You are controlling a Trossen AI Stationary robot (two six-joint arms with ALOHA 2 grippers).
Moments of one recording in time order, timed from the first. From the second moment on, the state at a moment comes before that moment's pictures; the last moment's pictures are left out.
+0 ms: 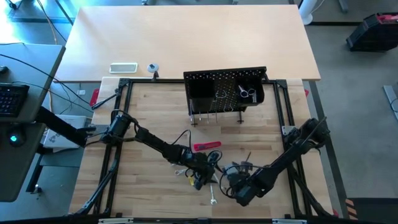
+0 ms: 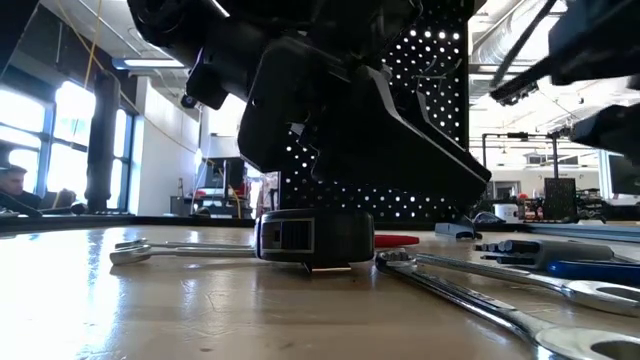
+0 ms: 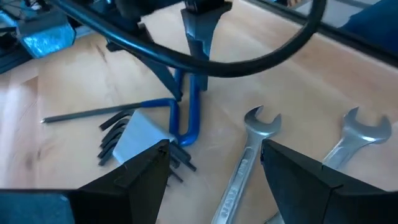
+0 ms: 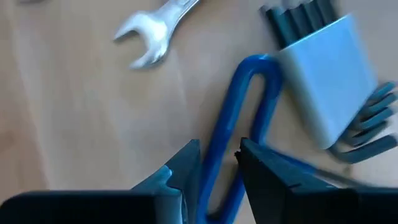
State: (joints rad) left arm -0.30 2.12 1.20 0.41 0.06 0.32; right arm 0.73 1.86 1.12 -0.63 0.24 0.89
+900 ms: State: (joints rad) left arm -0.27 2.17 1.20 0.45 0.08 0.23; right arm 0.62 1.83 1.13 -0.75 0.35 0.59
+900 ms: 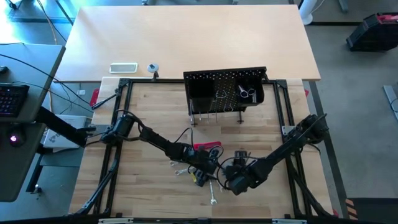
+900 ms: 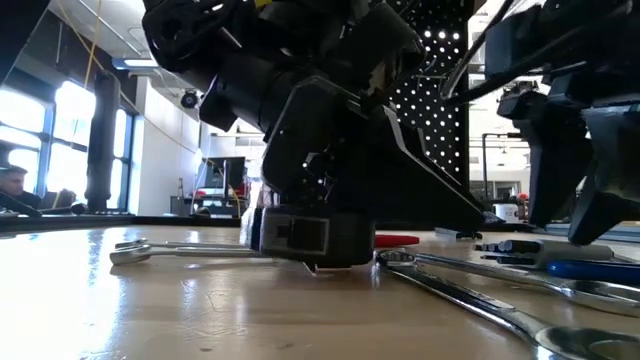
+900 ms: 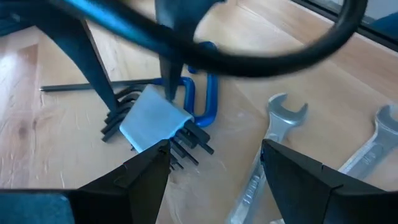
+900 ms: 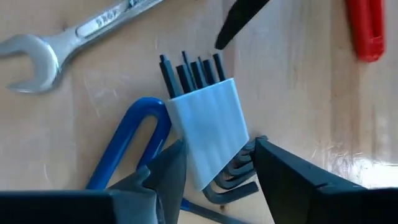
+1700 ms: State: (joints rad) left arm -0.24 2.17 1.20 0.45 0.09 0.19; right arm 0.53 1.87 1.04 -0.57 0.27 0.43
